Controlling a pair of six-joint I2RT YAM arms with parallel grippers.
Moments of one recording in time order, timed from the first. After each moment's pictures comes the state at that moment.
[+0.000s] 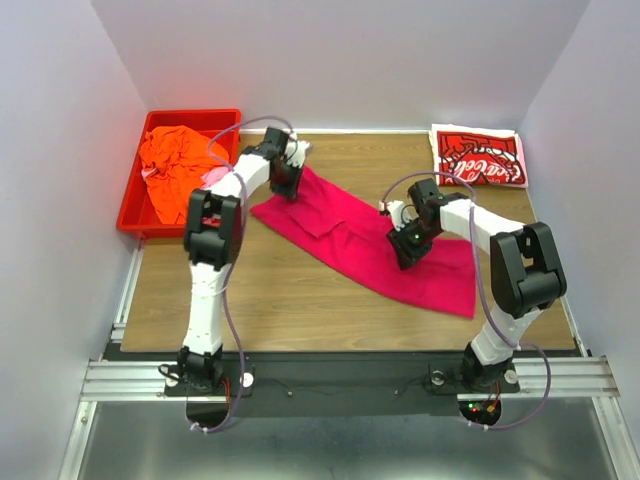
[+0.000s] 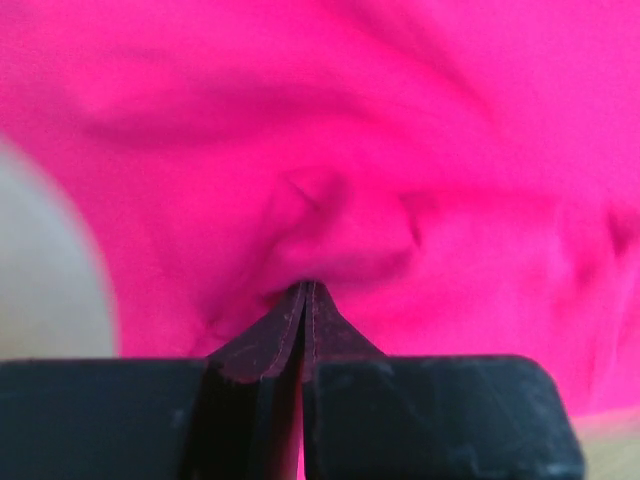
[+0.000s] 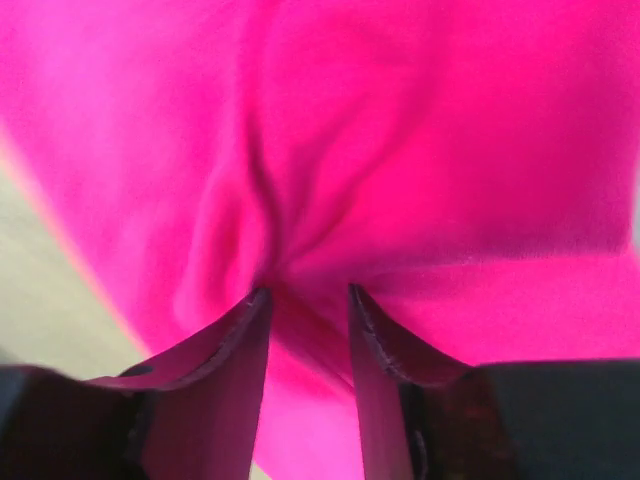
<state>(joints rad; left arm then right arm) -0.29 2.25 1.84 -0.66 0.28 0.11 0.27 1.75 1.12 -0.70 -0.32 -0.43</state>
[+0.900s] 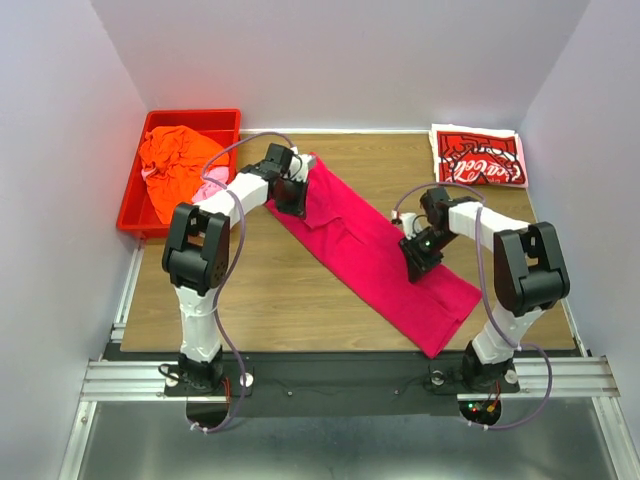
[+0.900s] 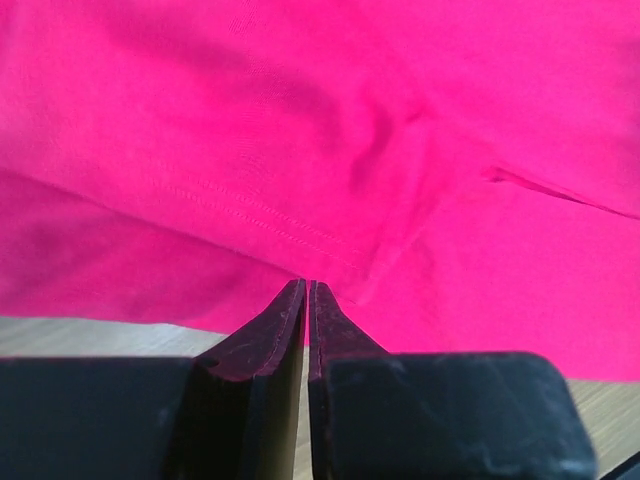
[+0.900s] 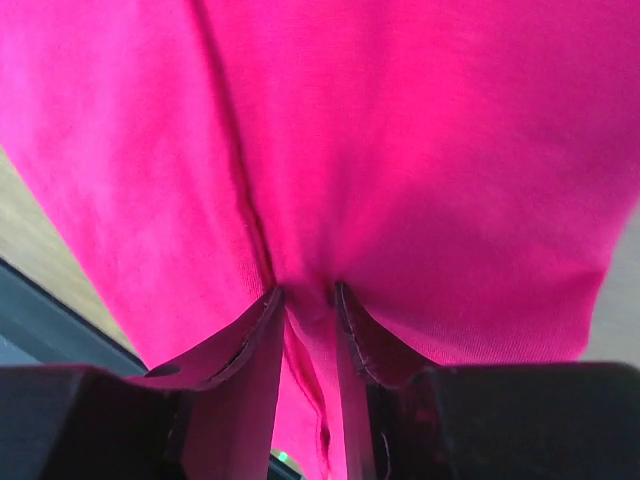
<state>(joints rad) -0.37 1.99 1.52 -0.52 0.31 -0.07 0.20 1.76 1.08 -0.84 -0.43 -0.40</state>
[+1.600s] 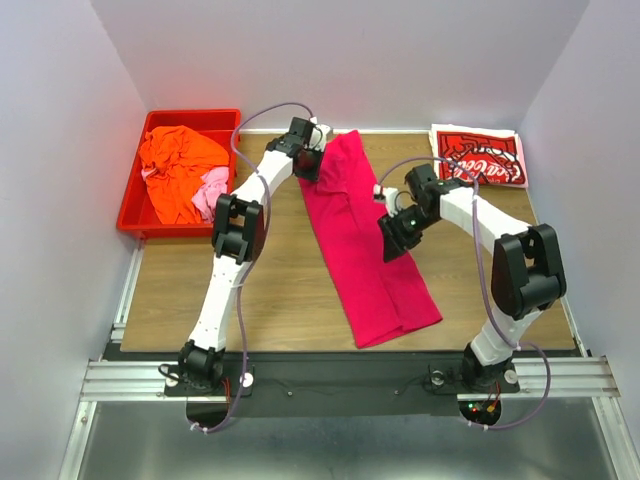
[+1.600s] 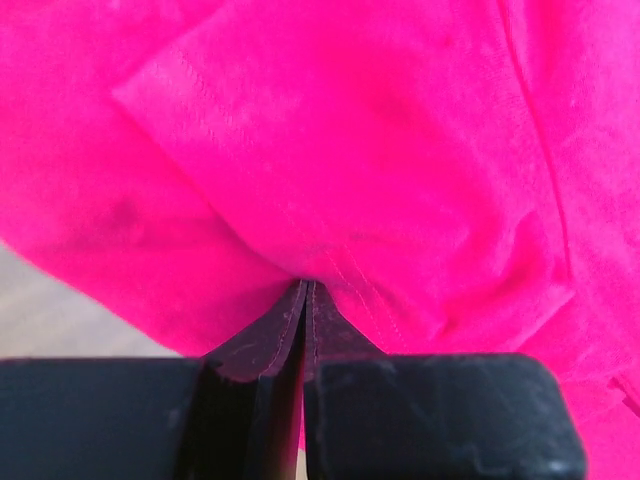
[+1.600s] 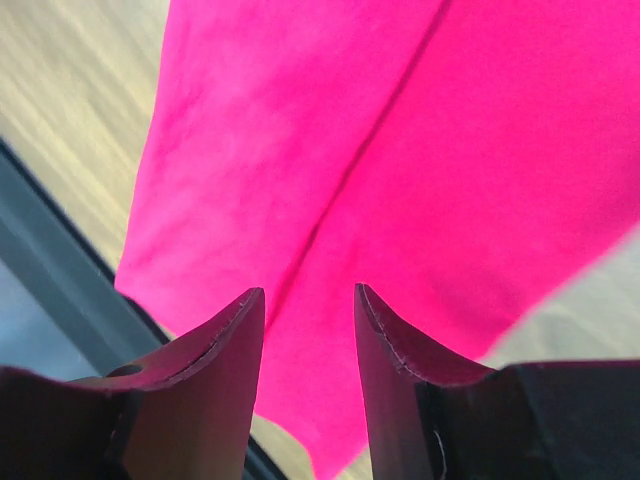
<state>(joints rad) -0.37 2.60 2.40 -0.68 0.18 0.01 0.32 1.74 1.27 -0.88 -0.59 -0.34</state>
